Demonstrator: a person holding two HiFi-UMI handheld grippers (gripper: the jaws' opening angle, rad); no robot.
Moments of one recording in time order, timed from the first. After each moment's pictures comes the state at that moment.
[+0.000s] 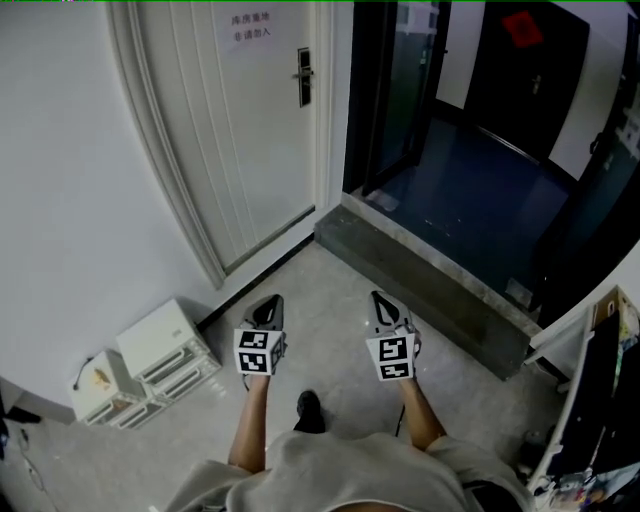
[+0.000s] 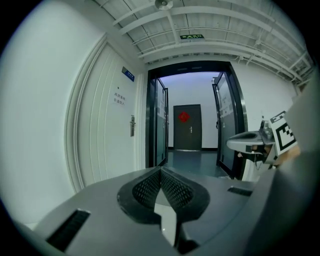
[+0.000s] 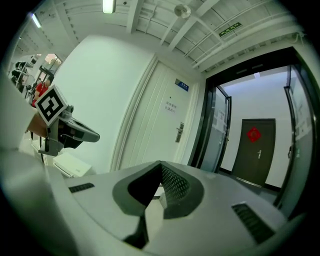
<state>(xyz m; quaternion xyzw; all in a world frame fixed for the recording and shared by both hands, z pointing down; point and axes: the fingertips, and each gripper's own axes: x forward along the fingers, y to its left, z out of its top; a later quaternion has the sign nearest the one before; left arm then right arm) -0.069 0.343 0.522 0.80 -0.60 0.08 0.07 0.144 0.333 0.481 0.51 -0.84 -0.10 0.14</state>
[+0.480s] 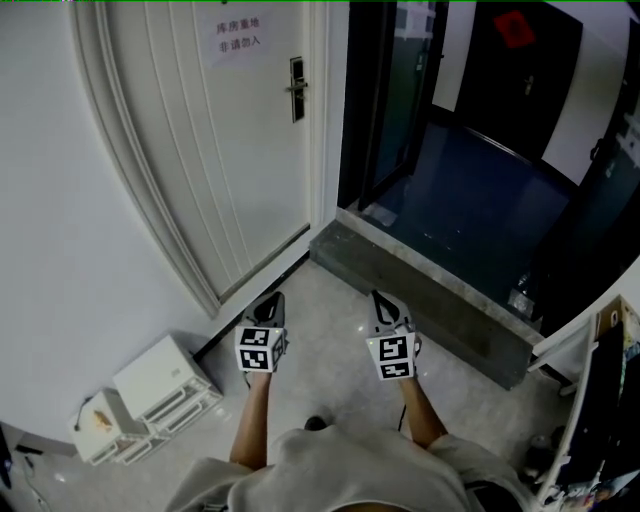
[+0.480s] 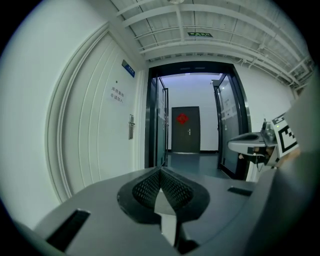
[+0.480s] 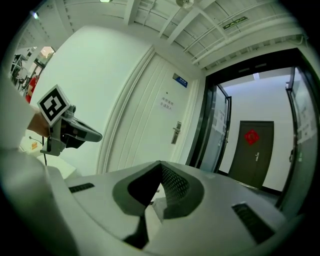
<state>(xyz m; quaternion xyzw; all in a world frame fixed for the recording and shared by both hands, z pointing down) -0.120 0.183 0.511 0.81 -0.57 0.07 0.07 0.091 0.192 0.468 0.53 -0.83 -0.11 0.15</state>
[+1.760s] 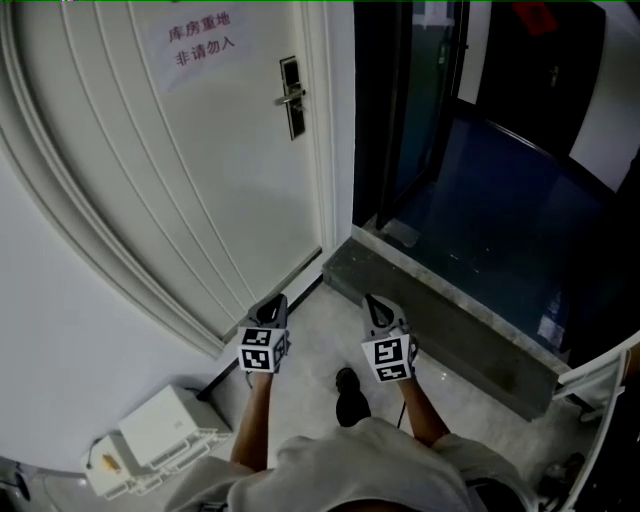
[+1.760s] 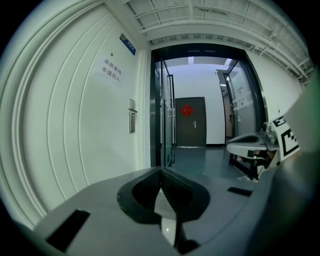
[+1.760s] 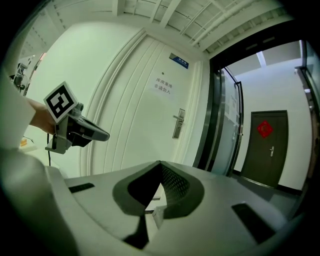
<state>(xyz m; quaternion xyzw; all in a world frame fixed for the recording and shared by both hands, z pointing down) -0.129 -0.107 0.549 0.81 -0.58 0.10 0.08 0.065 -0.098 0.519 0.50 -0.85 -0.09 0.15</state>
